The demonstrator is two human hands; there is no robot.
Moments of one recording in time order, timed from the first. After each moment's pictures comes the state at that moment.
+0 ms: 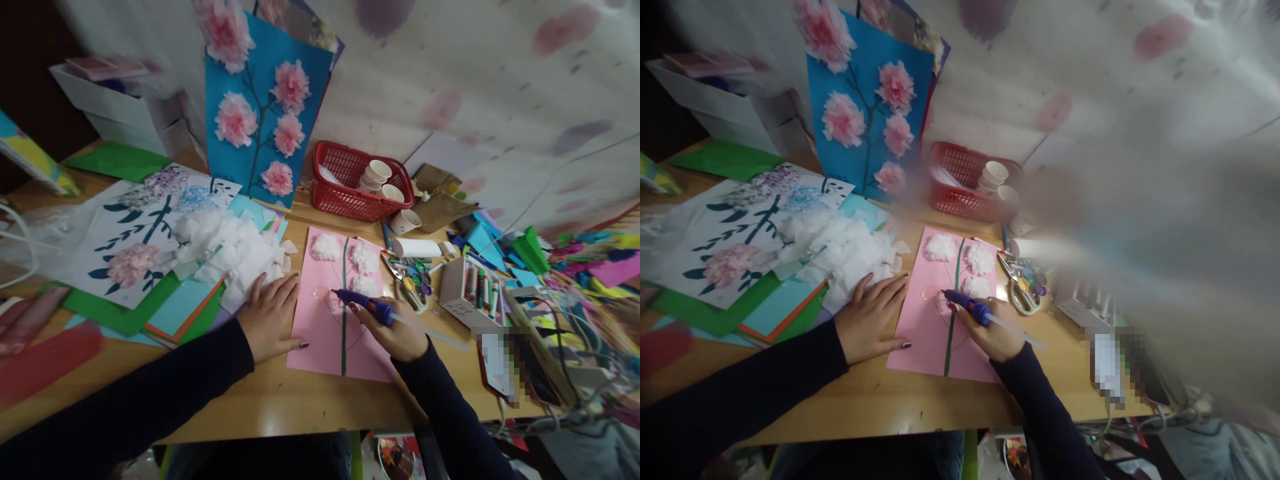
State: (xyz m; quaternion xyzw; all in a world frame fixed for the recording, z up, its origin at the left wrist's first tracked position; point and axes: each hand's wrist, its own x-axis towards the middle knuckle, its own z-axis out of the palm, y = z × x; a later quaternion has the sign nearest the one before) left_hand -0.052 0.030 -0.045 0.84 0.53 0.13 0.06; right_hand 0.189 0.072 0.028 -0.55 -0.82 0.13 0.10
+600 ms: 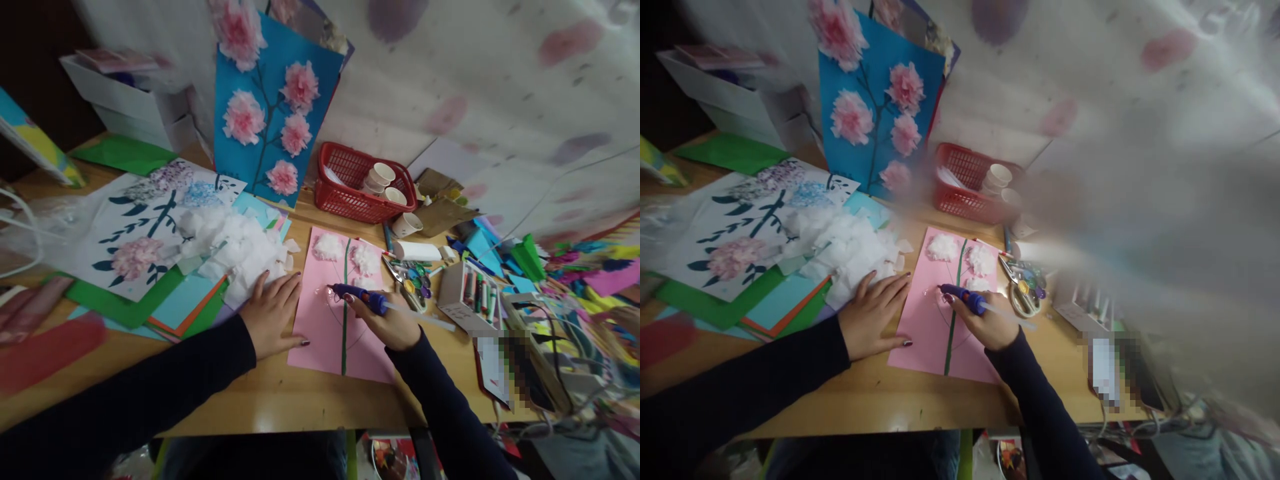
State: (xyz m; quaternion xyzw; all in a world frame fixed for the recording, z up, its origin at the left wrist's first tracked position) left_hand -0.052 0.030 -0.045 0.84 0.52 0.15 0.07; right_hand 0.179 0.085 0.029 -0.53 -0.83 0.14 0.09
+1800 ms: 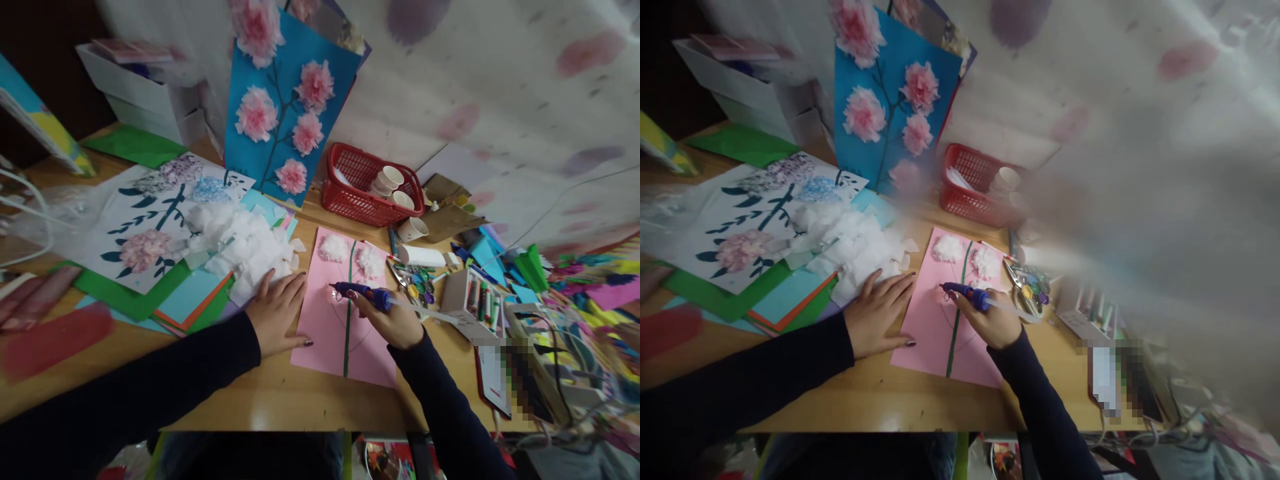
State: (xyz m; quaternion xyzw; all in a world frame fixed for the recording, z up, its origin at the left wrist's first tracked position) left_hand -0.051 0.030 -0.045 0.83 0.53 0.14 0.08; right_hand 0.171 0.090 0.031 -0.54 -0.81 0.19 0.11
